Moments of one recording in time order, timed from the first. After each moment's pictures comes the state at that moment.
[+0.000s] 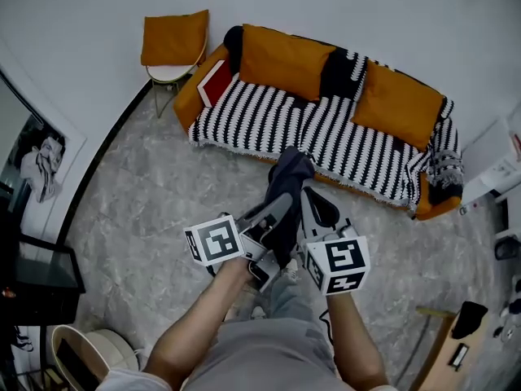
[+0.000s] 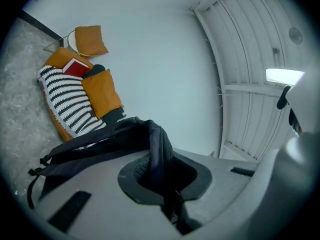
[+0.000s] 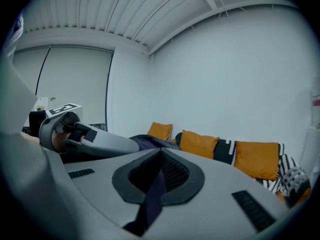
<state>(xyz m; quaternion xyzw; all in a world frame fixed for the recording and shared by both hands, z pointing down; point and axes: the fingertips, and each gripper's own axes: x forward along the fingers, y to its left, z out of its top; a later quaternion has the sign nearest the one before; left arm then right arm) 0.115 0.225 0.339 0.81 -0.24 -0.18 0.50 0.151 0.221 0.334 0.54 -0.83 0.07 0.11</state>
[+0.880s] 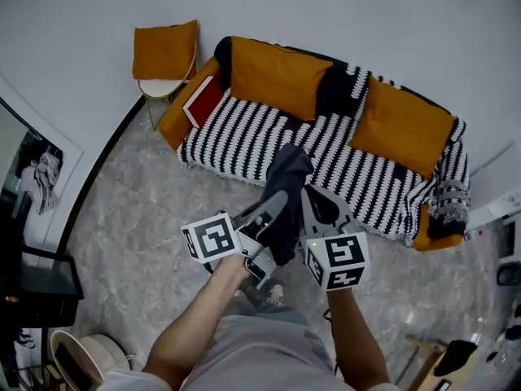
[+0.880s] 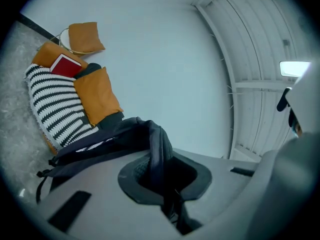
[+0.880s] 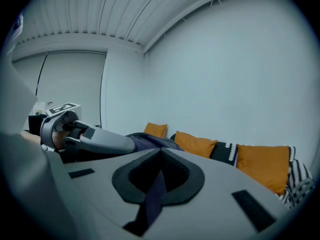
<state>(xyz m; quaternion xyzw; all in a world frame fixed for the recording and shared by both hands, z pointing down) 0.218 0.050 0.345 0.80 -0.28 -0.17 0.50 0.265 0.045 0.340 0.52 -0.85 0.08 0.10</state>
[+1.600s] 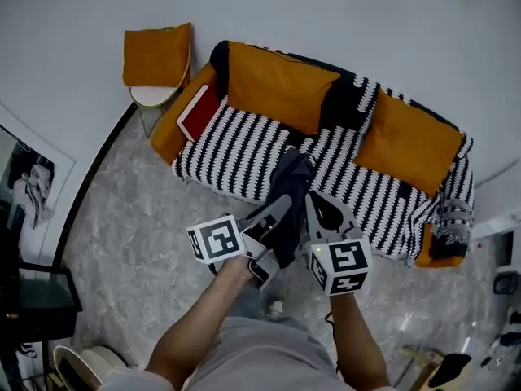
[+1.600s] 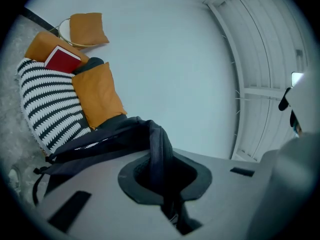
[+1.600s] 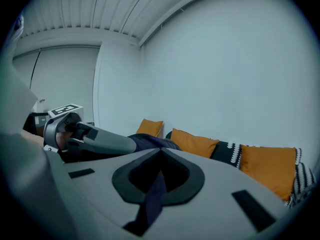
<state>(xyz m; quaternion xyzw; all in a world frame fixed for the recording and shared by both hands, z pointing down) 0.212 -0.075 0.369 0.79 -0.26 -0.18 0.52 0.259 -0.075 0.362 0.52 -0.84 0.09 0.12</state>
